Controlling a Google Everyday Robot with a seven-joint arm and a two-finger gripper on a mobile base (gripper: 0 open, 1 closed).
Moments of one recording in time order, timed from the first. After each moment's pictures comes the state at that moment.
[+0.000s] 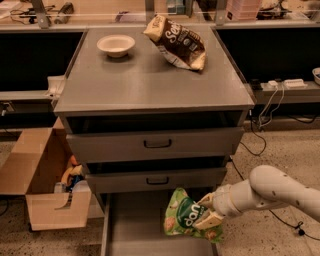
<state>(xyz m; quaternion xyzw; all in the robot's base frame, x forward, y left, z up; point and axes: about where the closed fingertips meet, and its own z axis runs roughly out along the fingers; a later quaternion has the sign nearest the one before) 0.442 -0.155 0.518 -0.58 0.73 0.24 0.26</state>
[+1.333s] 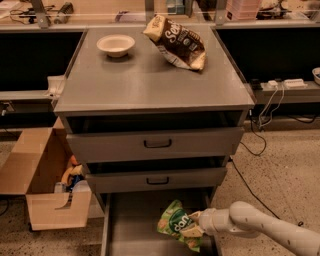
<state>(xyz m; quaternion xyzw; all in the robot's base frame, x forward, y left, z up) 0.485 -0.144 0.298 -0.46 0.79 0.26 0.31</state>
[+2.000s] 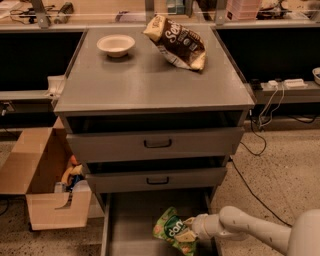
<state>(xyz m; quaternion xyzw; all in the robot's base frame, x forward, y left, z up) 0.486 -0.127 0.231 -0.44 0.81 0.28 0.28</state>
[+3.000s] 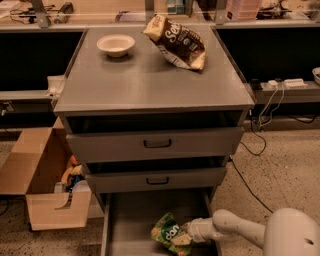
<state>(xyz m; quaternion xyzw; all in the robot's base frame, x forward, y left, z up) 0.490 -0.112 0.162 -0.41 0.82 0.31 0.25</state>
